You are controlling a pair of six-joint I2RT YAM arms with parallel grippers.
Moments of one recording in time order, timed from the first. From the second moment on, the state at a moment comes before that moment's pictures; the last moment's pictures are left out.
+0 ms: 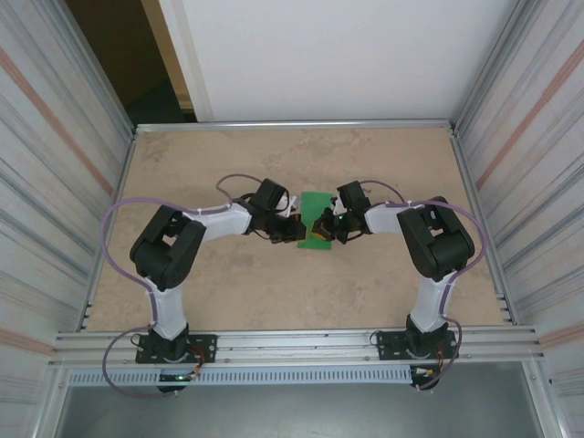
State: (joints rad) left arm -0.63 1.90 1.11 -0.21 0.58 -0.61; right arm 0.44 1.88 0.93 -0.04 -0.55 0.89
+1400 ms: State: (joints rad) left arm -0.60 1.97 1.13 -0.19 0.60 -0.63; right arm 0.43 1.89 0.97 -0.11 -0.55 0.91
